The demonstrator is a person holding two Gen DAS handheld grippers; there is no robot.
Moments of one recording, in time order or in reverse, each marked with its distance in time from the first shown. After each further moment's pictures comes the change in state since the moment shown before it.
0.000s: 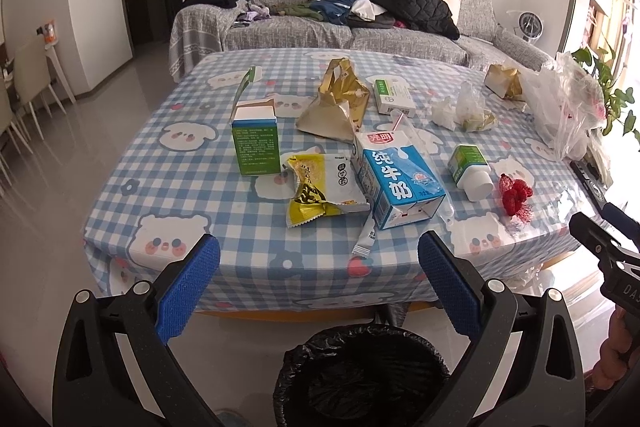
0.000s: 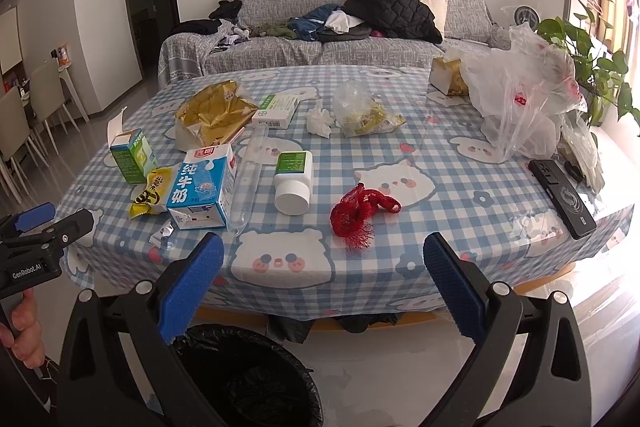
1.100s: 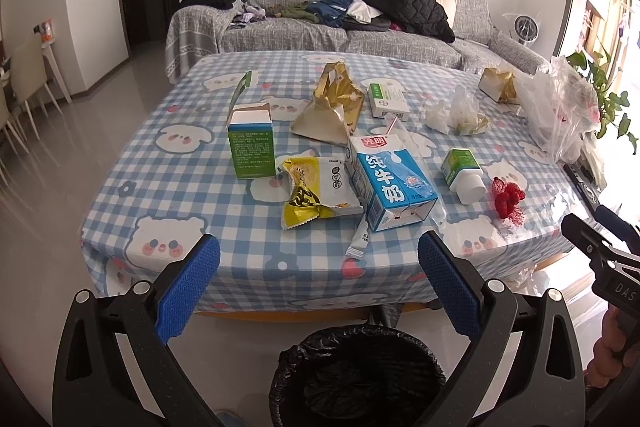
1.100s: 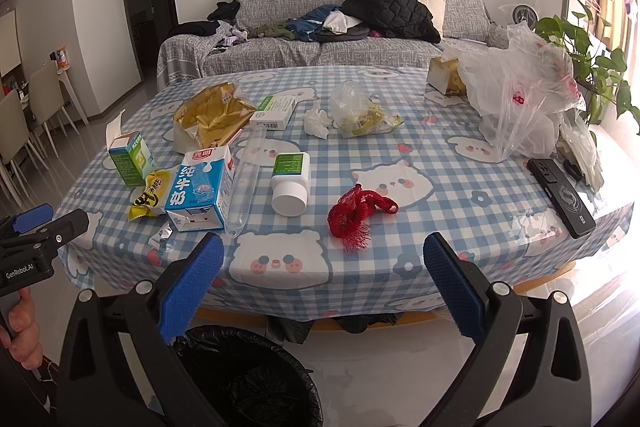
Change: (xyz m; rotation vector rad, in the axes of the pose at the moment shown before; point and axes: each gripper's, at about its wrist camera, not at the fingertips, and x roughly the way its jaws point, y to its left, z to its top) left arm -0.005 -0.005 0.002 0.004 -0.004 -0.011; right arm 0.001 -0.003 0.000 0.006 0.002 -0.002
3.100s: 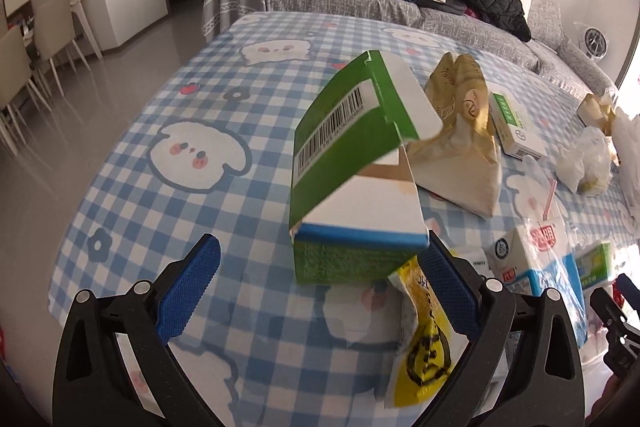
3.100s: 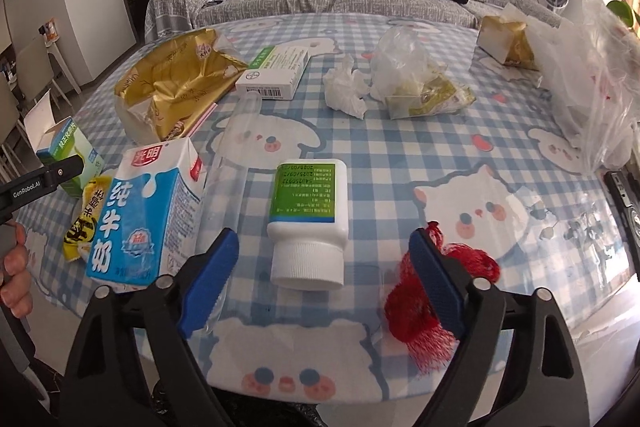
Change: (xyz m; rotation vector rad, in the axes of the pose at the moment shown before) left arm 0.163 0.079 0.075 -0.139 0.124 0.136; right arm 0.159 0.030 0.040 -0.013 0.182 0.017
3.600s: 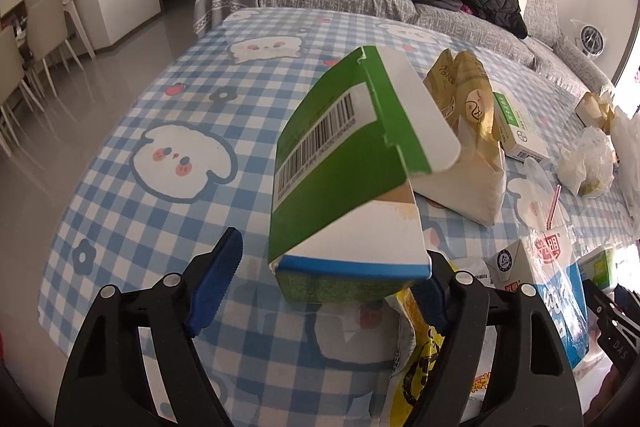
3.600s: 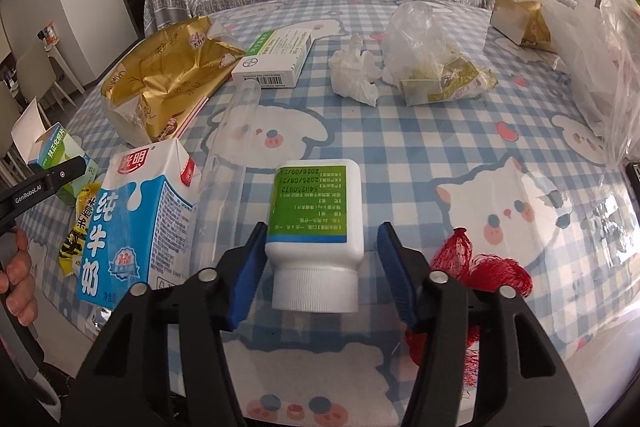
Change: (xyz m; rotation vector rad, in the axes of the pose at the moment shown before) left arm 0.014 -0.002 0.006 0.009 0.013 -0.021; right arm 0.024 -0.001 0.007 0.028 0.055 0.042
